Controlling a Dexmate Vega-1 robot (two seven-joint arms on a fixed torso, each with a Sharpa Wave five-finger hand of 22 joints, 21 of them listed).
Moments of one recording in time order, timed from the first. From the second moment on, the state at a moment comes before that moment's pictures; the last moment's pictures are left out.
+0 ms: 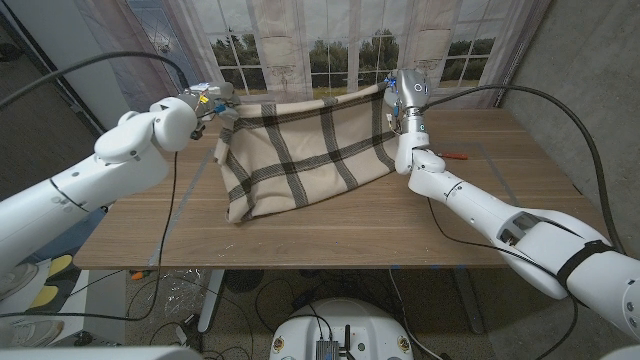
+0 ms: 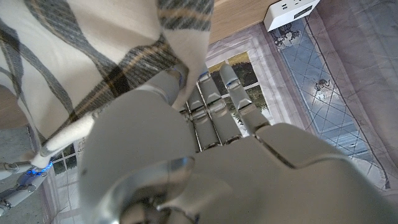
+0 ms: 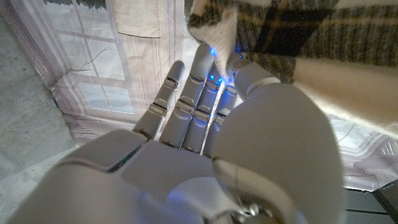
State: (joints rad) left arm 0.74 1.11 0.42 -2.13 0.46 0.61 -0.19; left_hand 1.14 0.15 0.54 -0.17 0.33 1.00 0.02 0.24 0.25 0.97 -0.06 0.44 0.34 0.88 -0.12 0.38 0.39 0.36 0.04 0.78 0.19; right arm -0.37 -0.35 -0.81 -1.10 -0.59 -0.28 -0.89; right_hand 1.11 0.01 0.60 -0.16 0.22 1.06 -0.04 0.41 0.31 1.03 -0.01 0.63 0.54 1.02 -0.15 0.64 0.95 0.51 0.03 0.65 0.20
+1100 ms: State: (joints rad) left arm 0.60 1.06 0.59 -1.99 0.50 0.70 -0.27; left_hand 0.82 0.09 0.43 -0.07 0.18 0.31 0.00 0.17 0.18 0.40 -0.01 0.19 0.29 0.41 -0.03 0.19 0.23 0.18 0.12 0.75 0.19; right arm -0.30 -0.41 -0.89 -1.20 -0.49 -0.57 -0.58; right_hand 0.91 0.03 0.62 -0.10 0.17 0.63 -0.09 0.19 0.21 0.57 -0.03 0.33 0.38 0.68 -0.06 0.30 0.70 0.43 0.05 0.68 0.19
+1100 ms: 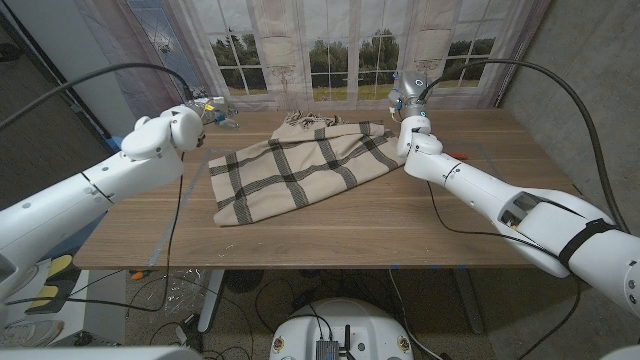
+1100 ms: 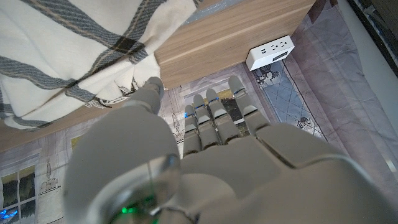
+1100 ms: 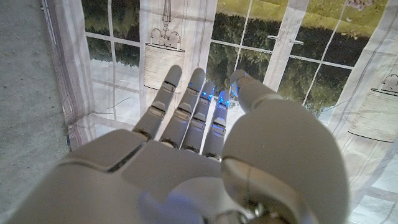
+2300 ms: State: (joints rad) left arm 0.64 1.07 0.68 -2.11 0.57 0.72 -0.42; left_hand 0.53 -0.08 0.23 0.02 0.22 0.12 -0.02 0.18 0.18 0.19 0.01 0.19 0.24 0.21 0.05 0.18 0.20 0.09 0.17 0.66 0.19; right arm -0.48 -0.56 -0.88 -1.50 -0.53 -0.60 -0.41; right_hand 0.66 0.05 0.55 -0.01 0.18 0.64 -0.06 0.19 0.20 0.51 0.04 0.24 0.33 0.58 -0.06 0.21 0.59 0.37 0.06 0.67 0.18
